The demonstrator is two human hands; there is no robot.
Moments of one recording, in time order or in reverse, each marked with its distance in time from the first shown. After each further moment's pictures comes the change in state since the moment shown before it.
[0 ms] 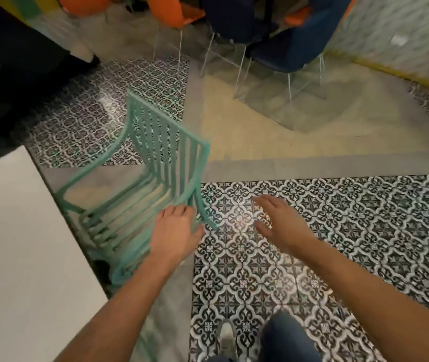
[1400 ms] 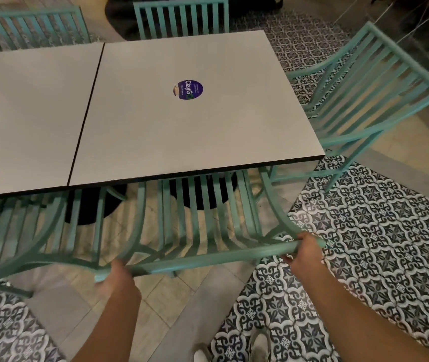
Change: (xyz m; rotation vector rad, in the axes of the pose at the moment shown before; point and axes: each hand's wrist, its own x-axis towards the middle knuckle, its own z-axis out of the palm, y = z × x) left_hand -0.739 -0.292 0.145 -1.469 0.831 -2.181; right_hand -0.309 -0.382 0.333 1.310 -0.089 1.024
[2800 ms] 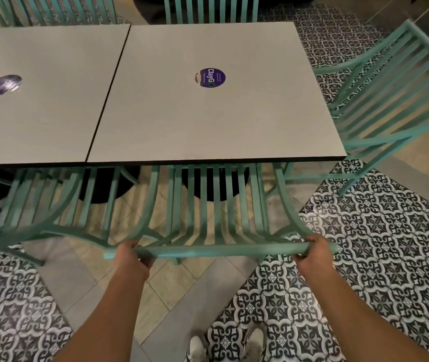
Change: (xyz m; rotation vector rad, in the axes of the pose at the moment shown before) left_hand -0.038 0.019 -0.001 -0.282 -0.147 -0.320; right_hand -0.005 0.001 -0.005 0.067 -0.048 0.010
